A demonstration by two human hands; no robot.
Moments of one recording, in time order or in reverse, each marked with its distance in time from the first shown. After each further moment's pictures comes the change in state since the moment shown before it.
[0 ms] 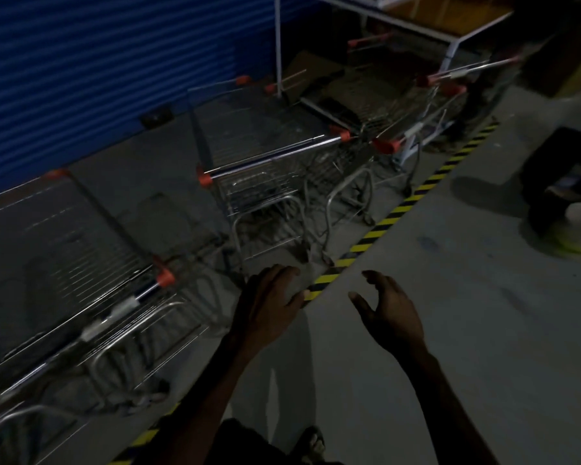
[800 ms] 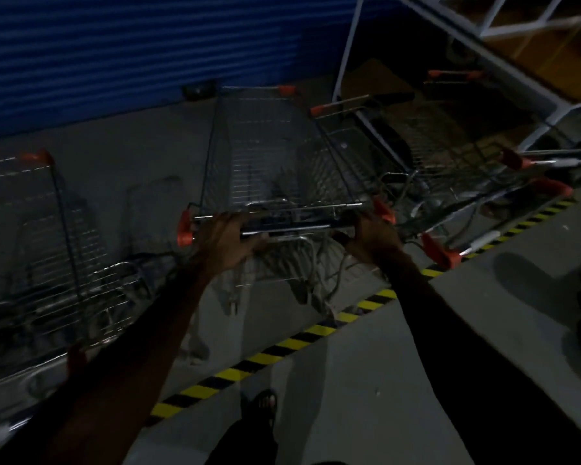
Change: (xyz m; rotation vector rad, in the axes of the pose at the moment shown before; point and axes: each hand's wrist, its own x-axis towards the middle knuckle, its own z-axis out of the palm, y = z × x) left_hand 0.329 -0.150 -0.039 0.191 0.172 -0.348; right_hand 0.474 -0.068 0.012 -0.410 -0.150 -0.441
